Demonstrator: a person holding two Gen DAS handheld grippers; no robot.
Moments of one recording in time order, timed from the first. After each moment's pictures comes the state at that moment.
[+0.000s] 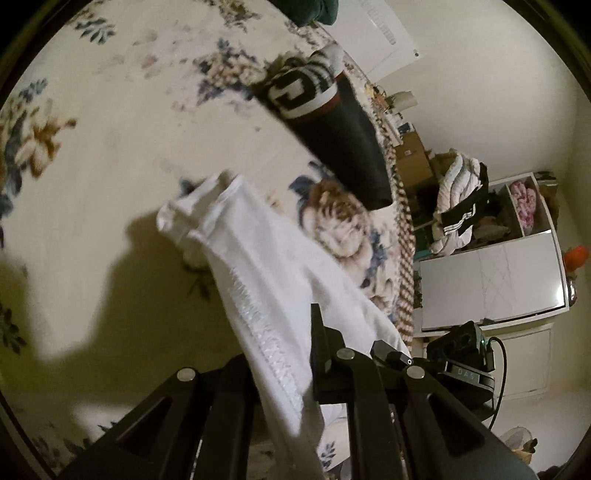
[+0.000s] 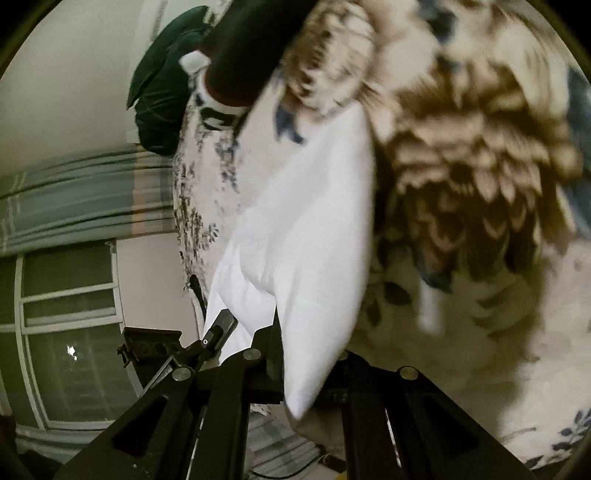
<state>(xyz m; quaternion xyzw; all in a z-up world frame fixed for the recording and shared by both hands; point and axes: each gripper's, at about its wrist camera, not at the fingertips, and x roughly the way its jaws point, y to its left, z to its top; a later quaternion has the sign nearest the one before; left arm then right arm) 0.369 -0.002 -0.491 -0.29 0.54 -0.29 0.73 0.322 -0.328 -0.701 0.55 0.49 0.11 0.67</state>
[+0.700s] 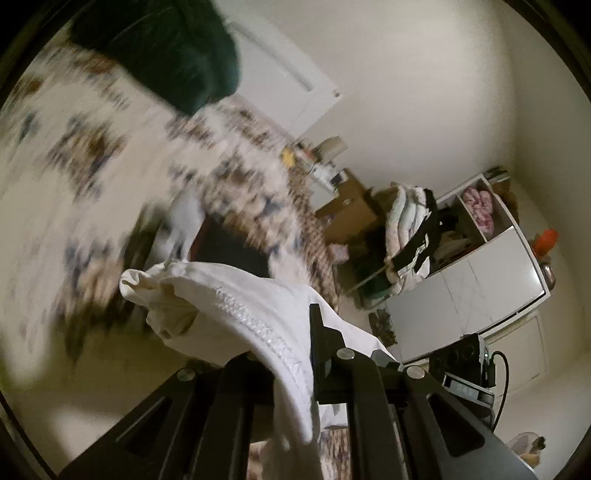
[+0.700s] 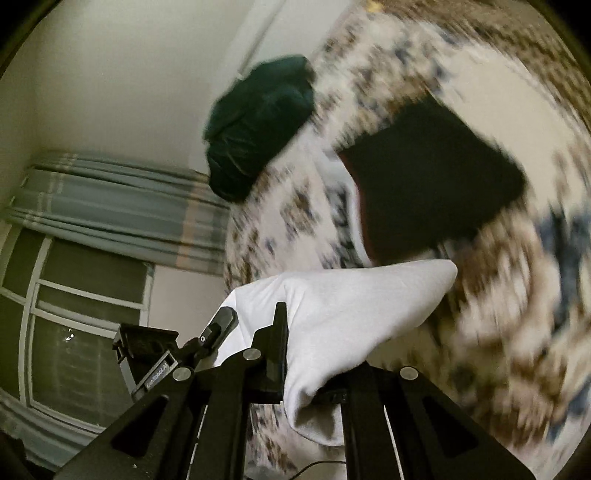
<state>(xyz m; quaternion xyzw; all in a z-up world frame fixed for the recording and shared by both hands) 0.581 -0.105 -0.298 -0.25 0.41 -0.37 0.79 0.510 -0.401 -0.484 0.50 0.37 0.13 0.78</state>
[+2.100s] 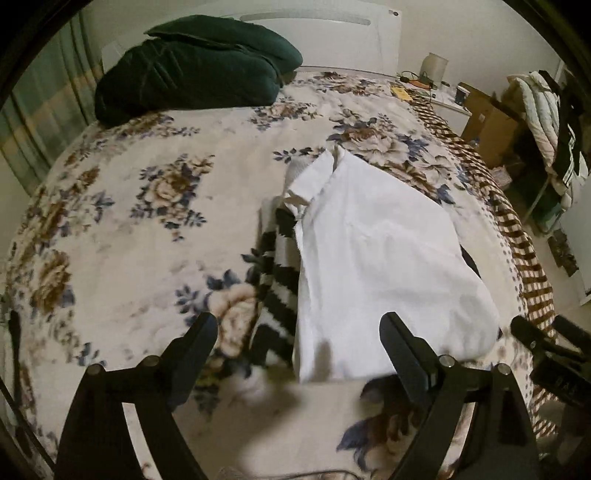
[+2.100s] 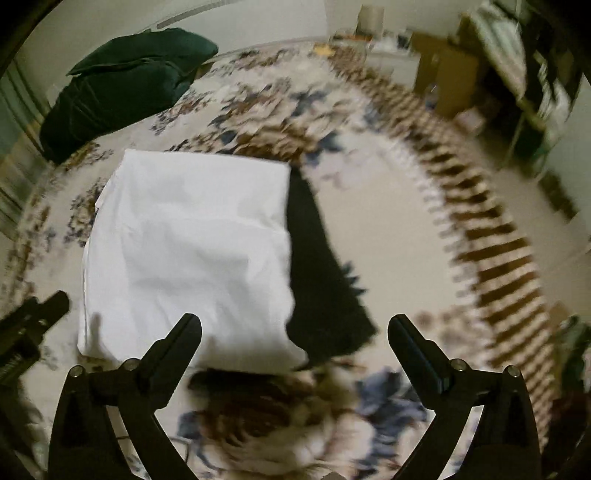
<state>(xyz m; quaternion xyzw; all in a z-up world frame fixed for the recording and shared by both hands) 0.587 -0.172 -0.383 0.07 0.47 -0.13 0.87 0.638 -0.428 -0.543 0.14 0.50 -0.17 0.84</state>
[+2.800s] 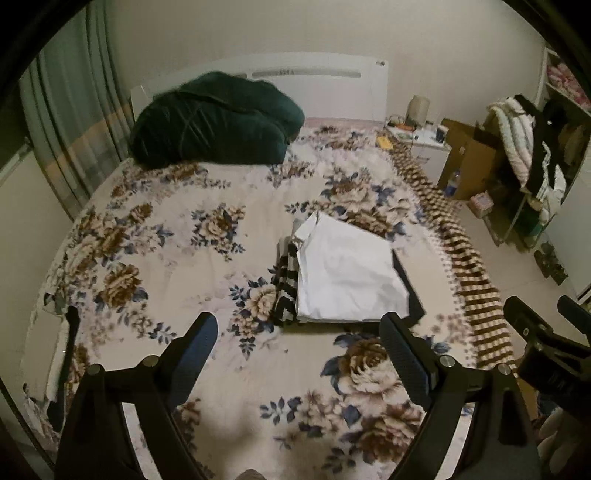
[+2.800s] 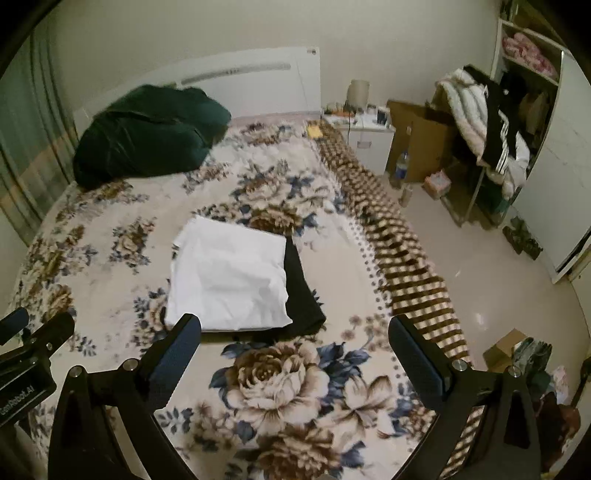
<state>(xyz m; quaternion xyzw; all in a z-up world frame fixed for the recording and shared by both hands) 0.433 -0.141 -0.194 0.07 0.41 -0.13 0.90 0.479 -0.347 -0.308 0.09 0.40 -0.20 0.89</state>
